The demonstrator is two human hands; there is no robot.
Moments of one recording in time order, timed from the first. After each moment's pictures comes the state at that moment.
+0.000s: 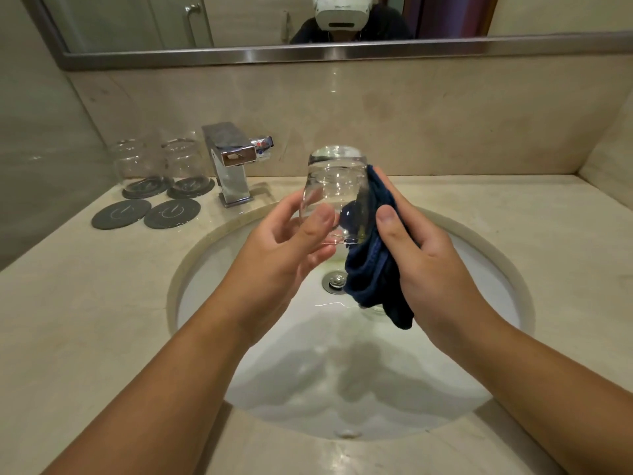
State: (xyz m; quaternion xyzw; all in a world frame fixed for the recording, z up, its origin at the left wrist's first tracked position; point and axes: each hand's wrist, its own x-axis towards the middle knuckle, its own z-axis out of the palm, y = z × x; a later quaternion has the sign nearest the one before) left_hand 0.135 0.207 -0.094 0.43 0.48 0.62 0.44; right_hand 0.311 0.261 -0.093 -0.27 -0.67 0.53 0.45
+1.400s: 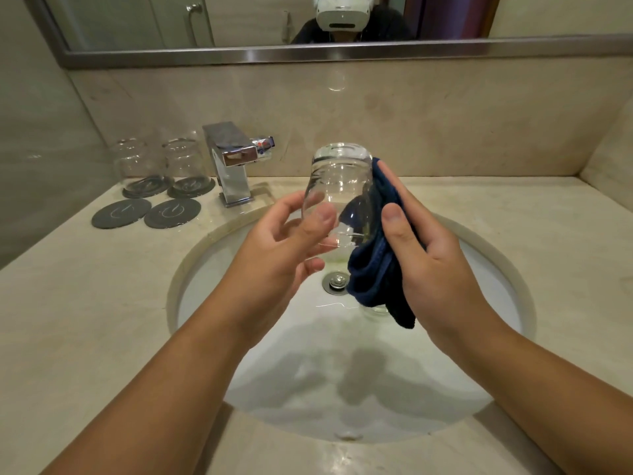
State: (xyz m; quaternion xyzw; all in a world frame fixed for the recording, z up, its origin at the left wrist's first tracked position) left_hand 0.137 0.199 -0.085 0.41 0.50 0.61 0.45; right_hand 0.310 0.261 -0.093 -0.26 -0.69 0.48 0.47
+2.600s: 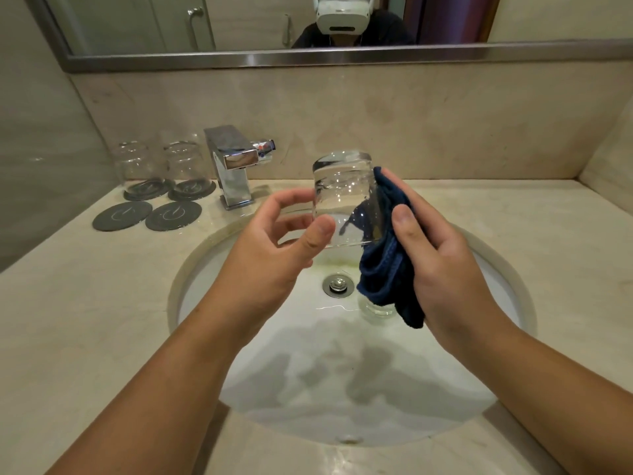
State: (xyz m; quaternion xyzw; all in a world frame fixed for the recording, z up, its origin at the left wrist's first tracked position) left_hand 0.131 0.198 -0.084 0.45 0.55 0.60 0.36; right_hand 0.314 0.267 -0.096 -0.25 -0.66 0.51 0.50
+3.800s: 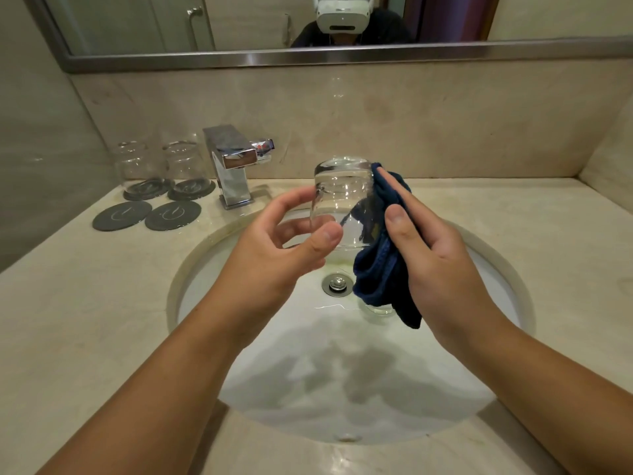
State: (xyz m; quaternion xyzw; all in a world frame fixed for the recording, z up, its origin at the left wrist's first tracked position) left_hand 0.133 0.197 -0.085 0.45 0.53 0.60 0.39; right_hand 0.314 0.264 -0.091 -0.25 -0.66 0.52 0.48
